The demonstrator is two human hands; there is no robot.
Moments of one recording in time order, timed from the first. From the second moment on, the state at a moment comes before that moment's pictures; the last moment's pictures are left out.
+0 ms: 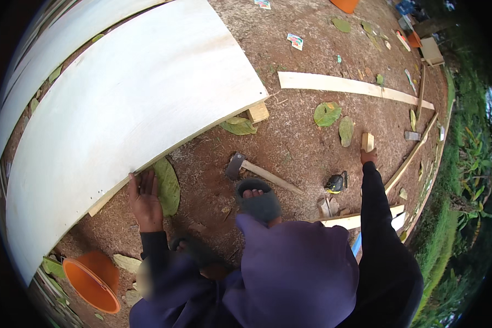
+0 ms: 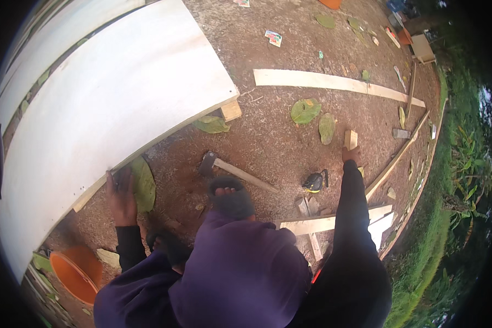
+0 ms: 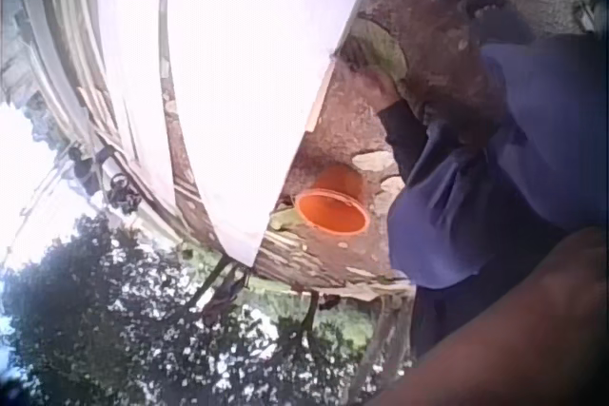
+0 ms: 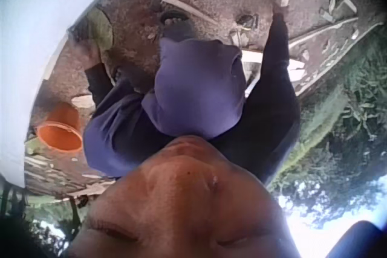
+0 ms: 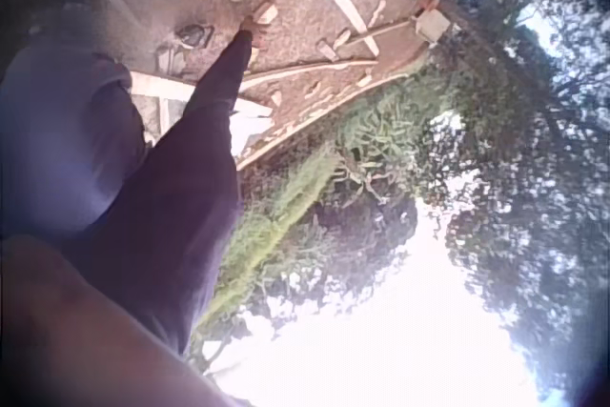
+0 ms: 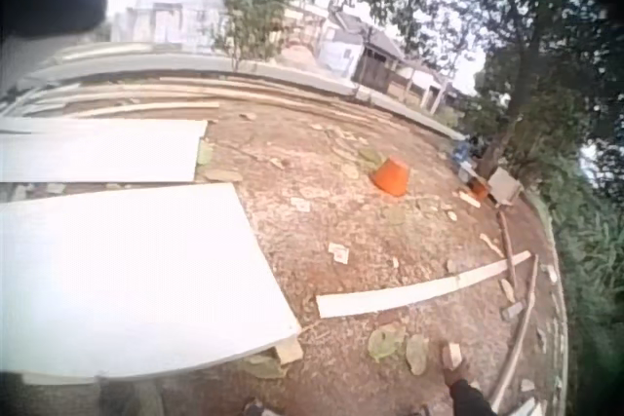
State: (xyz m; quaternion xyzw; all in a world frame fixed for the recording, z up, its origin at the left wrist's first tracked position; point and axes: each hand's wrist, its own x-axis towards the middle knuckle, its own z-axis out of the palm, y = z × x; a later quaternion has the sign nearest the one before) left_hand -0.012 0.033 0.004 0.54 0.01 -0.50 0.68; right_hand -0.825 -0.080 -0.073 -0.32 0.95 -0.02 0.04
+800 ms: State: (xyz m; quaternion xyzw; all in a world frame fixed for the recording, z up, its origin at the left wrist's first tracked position) left_hand 0.015 0.055 0.020 0.46 0.13 -0.46 0.75; right_hand -0.204 -0.036 0.015 -0.76 0.48 -0.12 0.41
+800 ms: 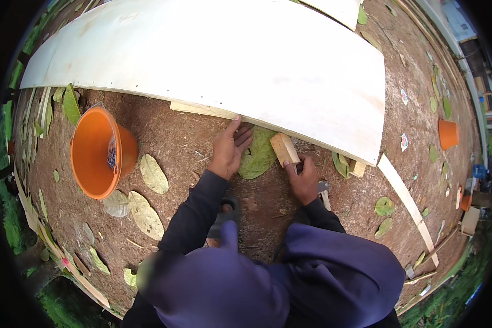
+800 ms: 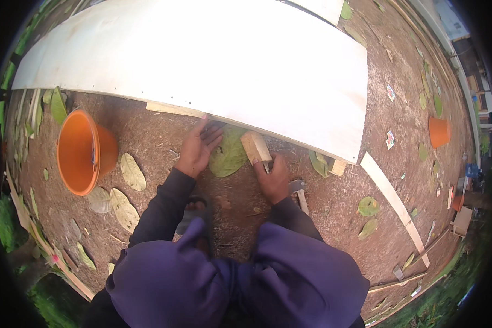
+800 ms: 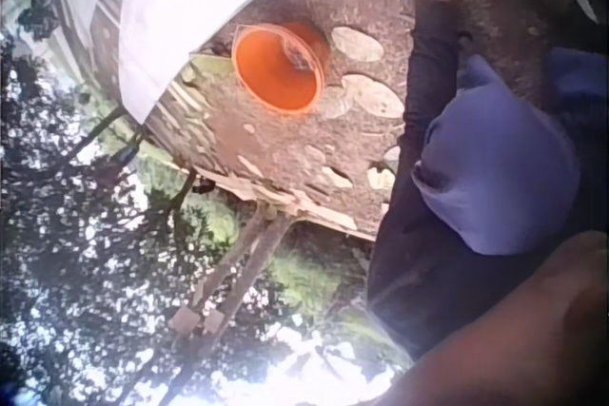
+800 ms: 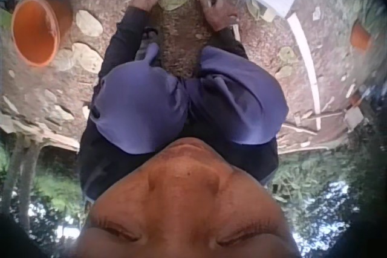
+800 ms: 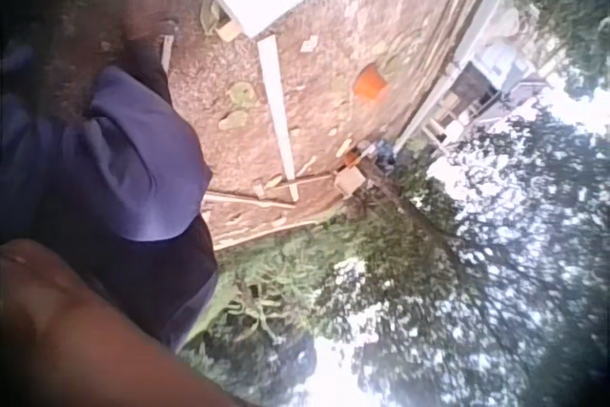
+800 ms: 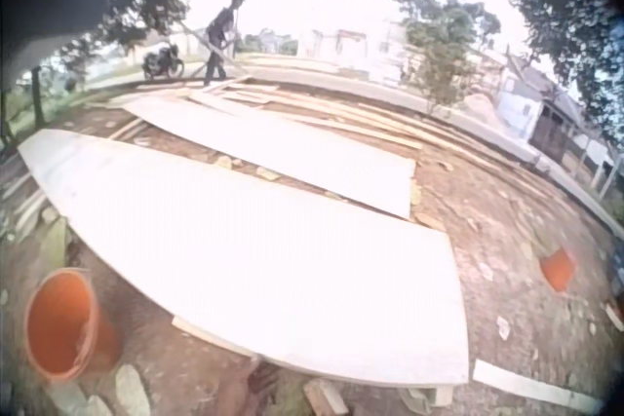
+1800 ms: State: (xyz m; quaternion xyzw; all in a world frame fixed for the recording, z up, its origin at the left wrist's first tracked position) left_hand -0.004 0.051 -0.001 0.54 0.08 -0.44 0.72; right_hand -0.131 -0.029 -0.024 -0.69 0.52 -0.23 0.45
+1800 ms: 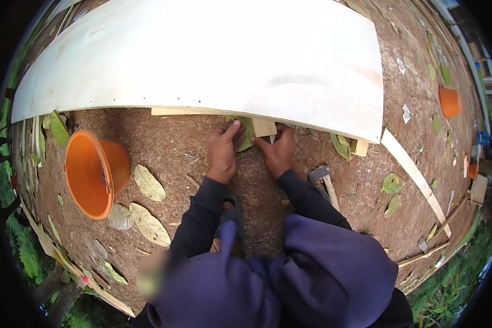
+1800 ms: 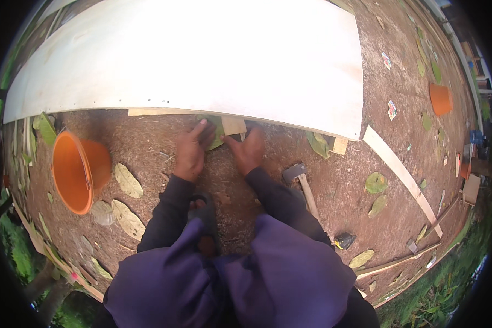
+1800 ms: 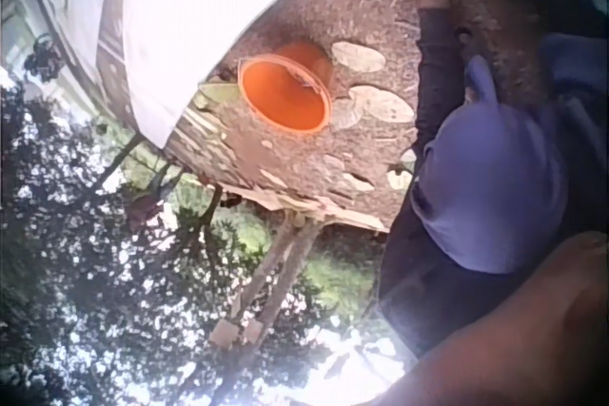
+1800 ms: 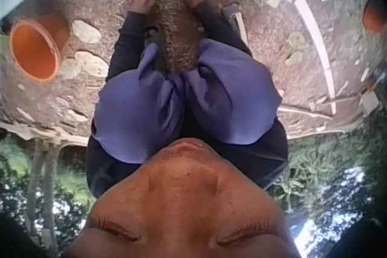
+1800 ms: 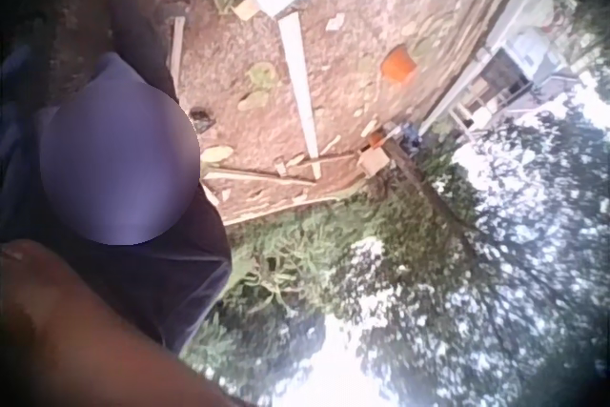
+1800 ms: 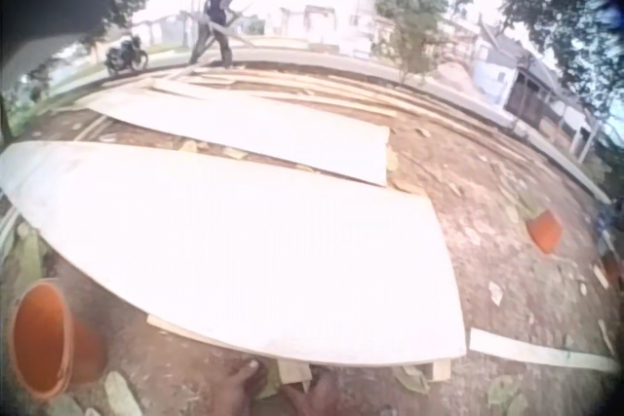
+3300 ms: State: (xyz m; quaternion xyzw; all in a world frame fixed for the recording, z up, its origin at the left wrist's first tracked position) left_hand 0.046 0.071 0.064 0.67 -0.21 -0.34 0.63; right_hand -0.352 -0.032 -0.010 -0.80 0.54 -0.11 0.23
